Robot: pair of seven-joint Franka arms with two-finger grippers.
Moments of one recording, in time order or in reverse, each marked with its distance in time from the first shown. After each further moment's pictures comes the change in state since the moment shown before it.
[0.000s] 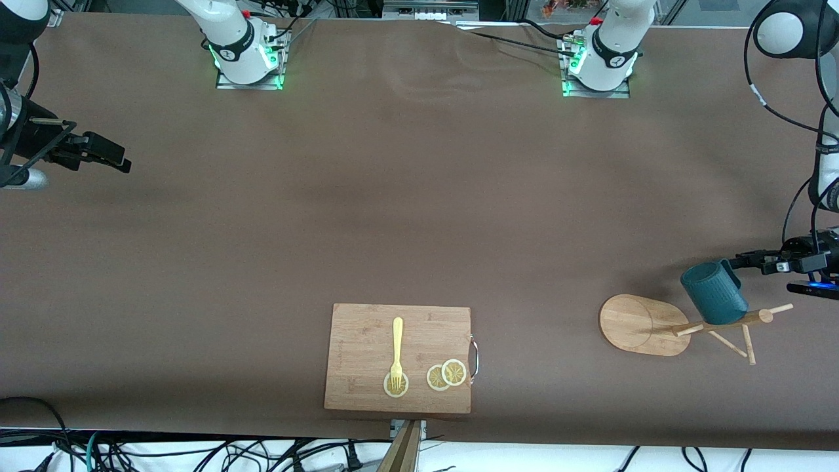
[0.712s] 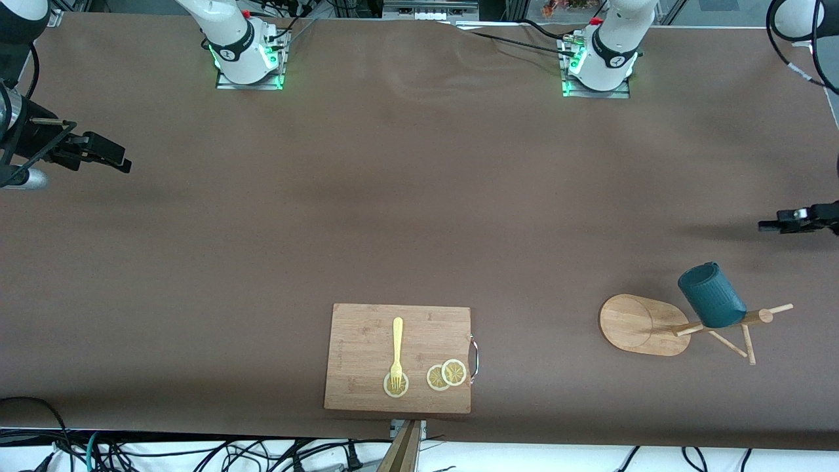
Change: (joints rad) left arm 0.071 -0.124 -0.009 0.134 0.469 -0.149 0.251; right arm 0.000 0.000 0.000 0.000 0.001 0.000 0.000
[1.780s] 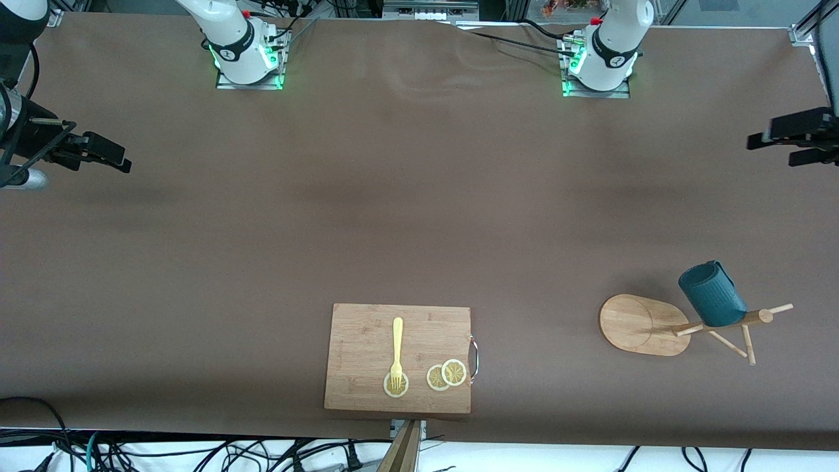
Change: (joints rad) left arm -0.581 -0.564 -0.027 0.002 0.540 0.060 -0.516; right arm 0.000 0.000 -0.001 0.000 0.001 0.000 0.000
